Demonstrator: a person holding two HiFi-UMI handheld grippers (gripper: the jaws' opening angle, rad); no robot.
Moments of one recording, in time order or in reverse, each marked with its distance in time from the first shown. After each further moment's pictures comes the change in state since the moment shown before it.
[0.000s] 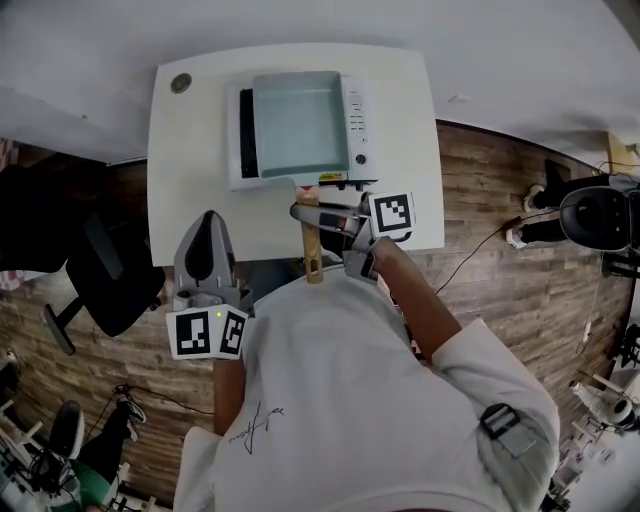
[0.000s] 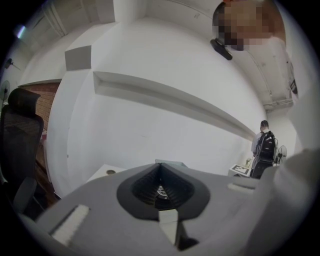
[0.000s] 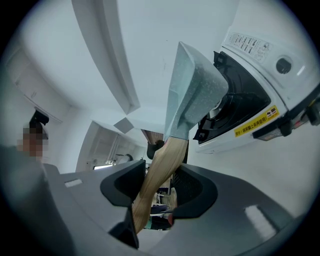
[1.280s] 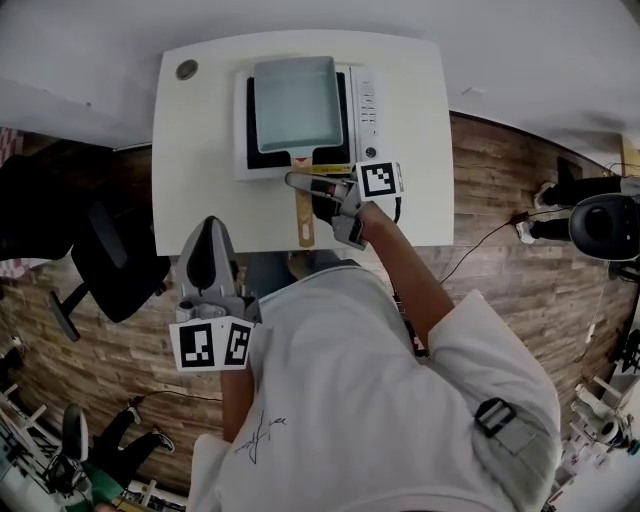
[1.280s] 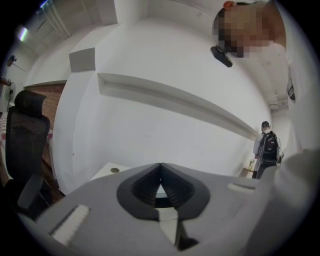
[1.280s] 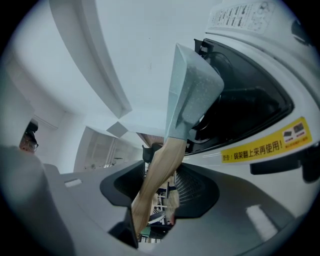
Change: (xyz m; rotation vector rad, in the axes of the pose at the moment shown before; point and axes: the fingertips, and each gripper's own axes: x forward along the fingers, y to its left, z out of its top) left arm -0.017 -0.004 0.000 -0.021 0.012 0.054; right arm 0.025 -0.071 0.024 0.068 -0.007 -0.052
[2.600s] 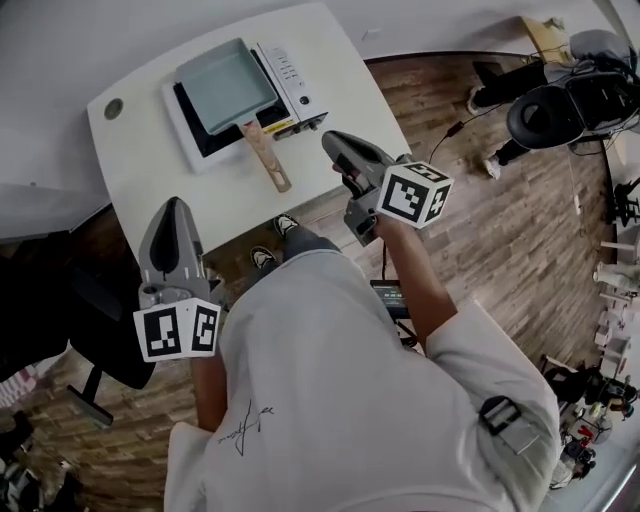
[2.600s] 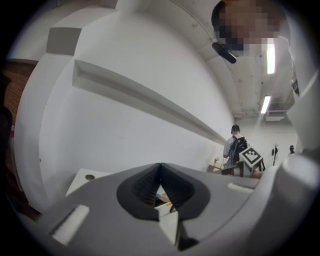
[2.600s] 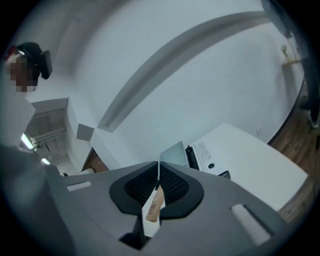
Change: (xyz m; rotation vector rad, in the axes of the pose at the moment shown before) left arm -0.018 0.014 0.040 0.064 -0.001 -0.399; right arm -0.142 0.140 -0.026 -0.519 -0.697 -0.578
